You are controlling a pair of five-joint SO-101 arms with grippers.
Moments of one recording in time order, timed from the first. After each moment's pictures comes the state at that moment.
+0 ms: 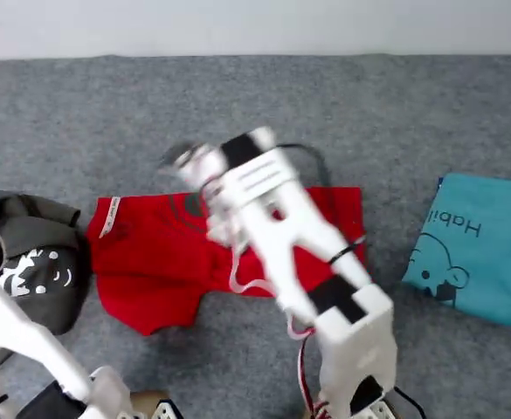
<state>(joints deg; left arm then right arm) -49.1 -21.2 12.1 94.6 -26.8 -40.4 22.9 -22.8 100.5 25.4</state>
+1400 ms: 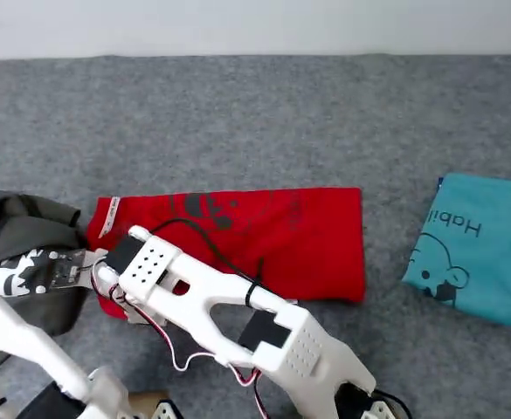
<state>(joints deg) -51.3 -21.2 12.1 95.2 -26.8 -62.9 35.8 -22.8 83.3 25.2</state>
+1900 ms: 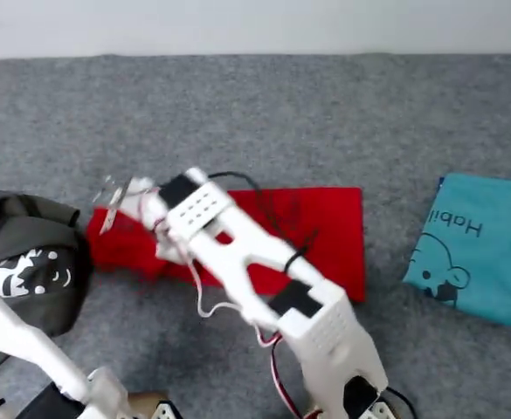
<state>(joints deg) -51.3 -21.2 12.1 95.2 -26.8 -45.3 34.1 -25.1 77.8 27.1</state>
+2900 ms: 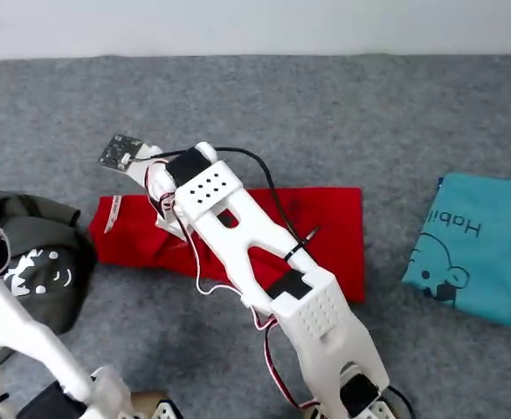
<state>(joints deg) -46.8 -21.2 12.1 95.2 -26.8 -43.9 41.8 -44.3 86.9 22.8</state>
